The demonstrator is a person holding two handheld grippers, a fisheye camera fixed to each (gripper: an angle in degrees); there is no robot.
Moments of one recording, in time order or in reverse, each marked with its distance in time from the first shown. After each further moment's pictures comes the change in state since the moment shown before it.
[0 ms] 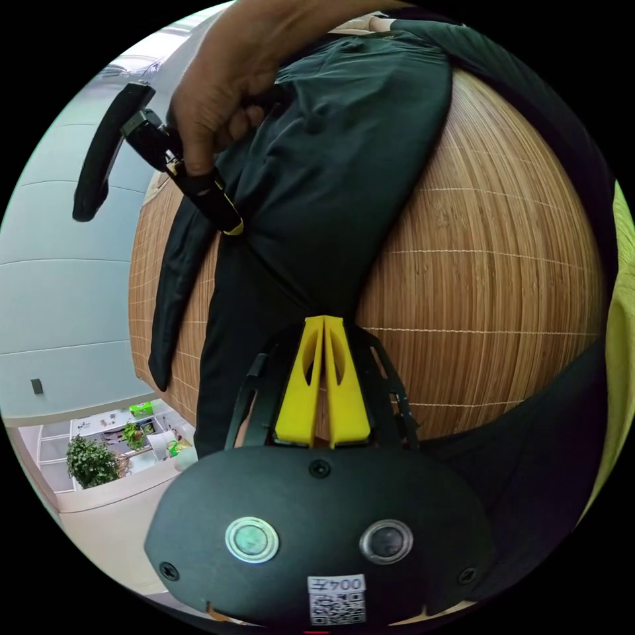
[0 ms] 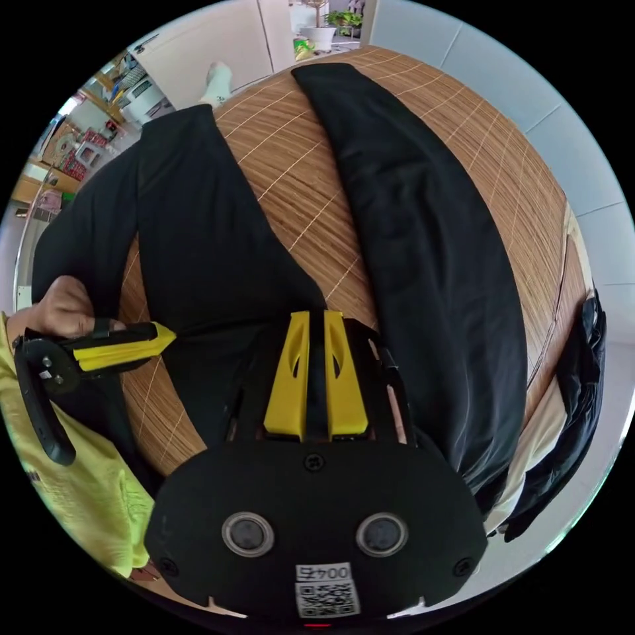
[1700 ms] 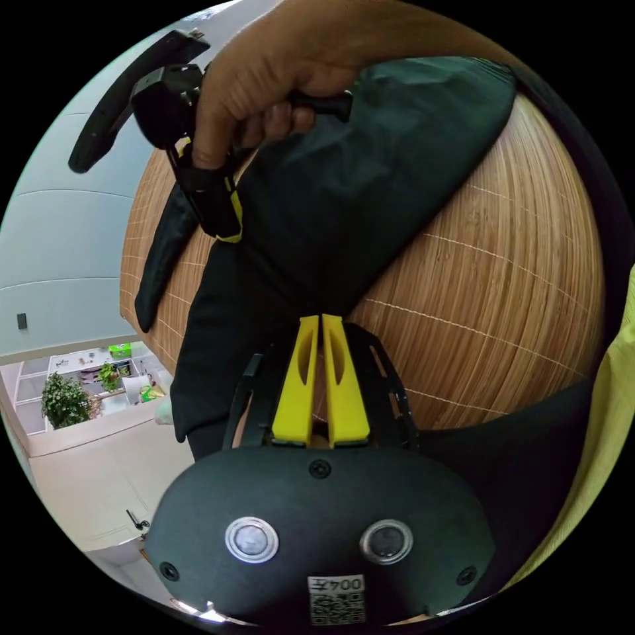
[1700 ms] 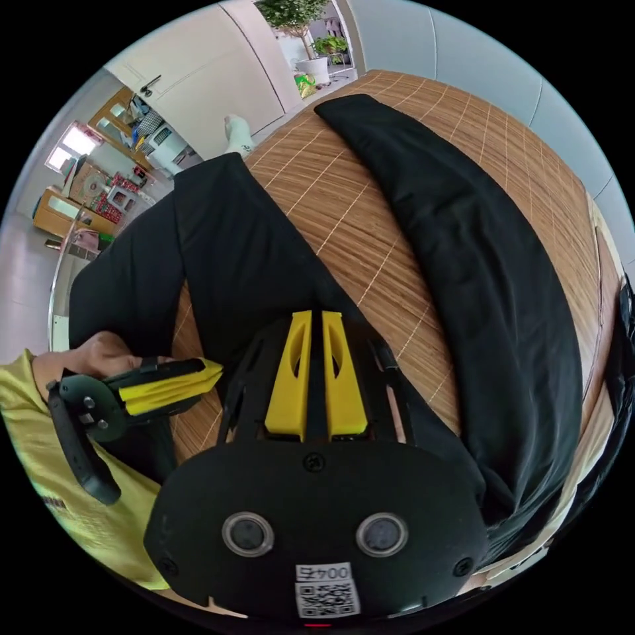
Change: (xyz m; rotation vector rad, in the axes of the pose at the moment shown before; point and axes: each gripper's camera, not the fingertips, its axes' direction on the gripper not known) left arm -0.097 0.009 0.031 -0.125 0.022 -0.201; right arm -0.018 0.033 0.088 0.174 -0.214 0.060
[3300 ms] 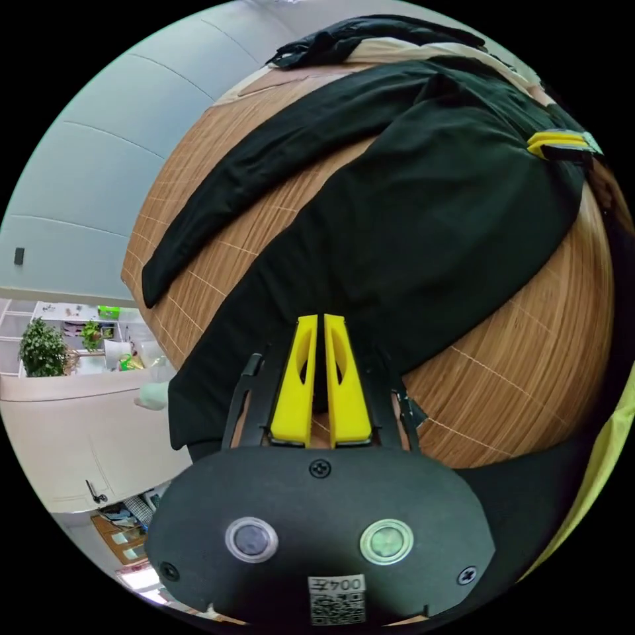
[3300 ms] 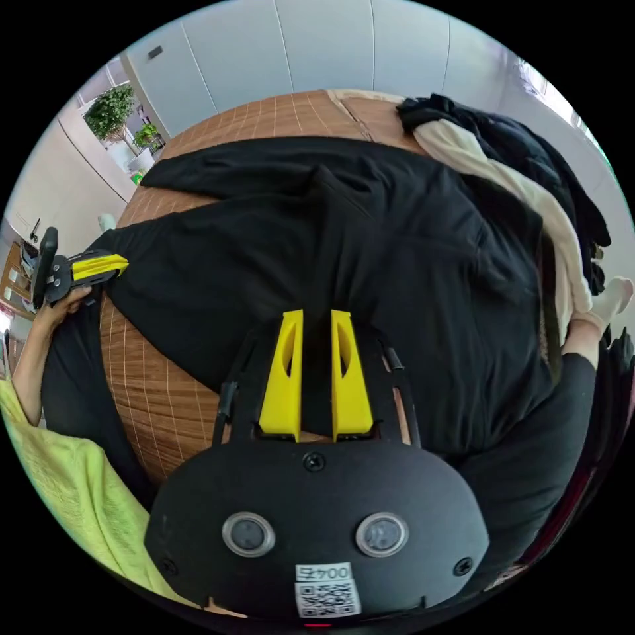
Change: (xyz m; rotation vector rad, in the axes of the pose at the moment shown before) left arm -0.097 0.011 0.045 0.033 0.027 -0.183; right arm 0.160 0.370 0.084 0.230 0.256 0.667
